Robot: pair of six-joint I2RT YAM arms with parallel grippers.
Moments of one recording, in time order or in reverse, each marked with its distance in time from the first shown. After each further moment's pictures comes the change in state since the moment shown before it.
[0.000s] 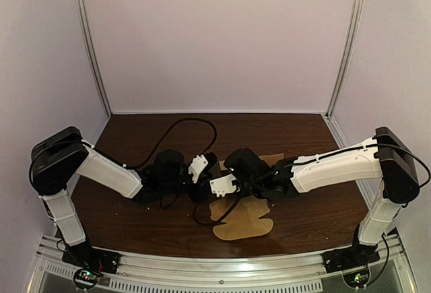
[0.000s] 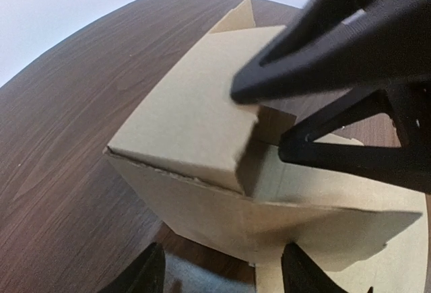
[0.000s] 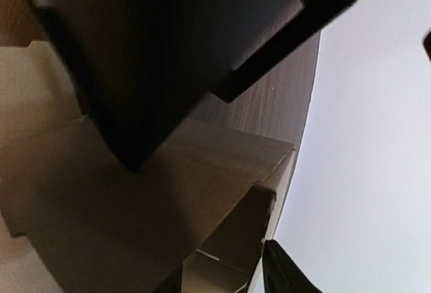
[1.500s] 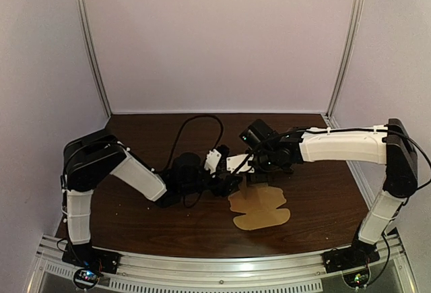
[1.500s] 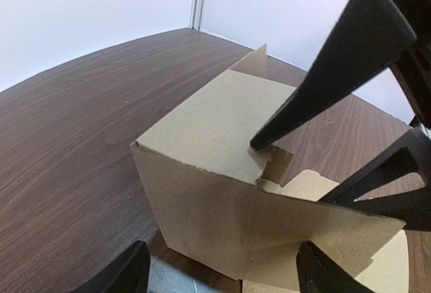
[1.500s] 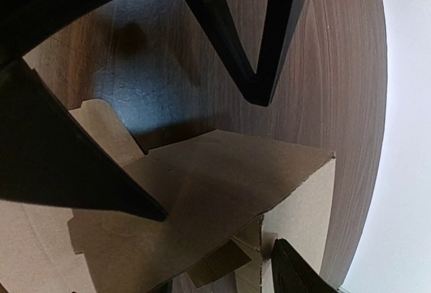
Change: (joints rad) left arm -0.054 0.267 0.171 0.312 -0.074 -0.203; right arm -0.217 -0.019 0.209 -0.470 -0.335 0.238
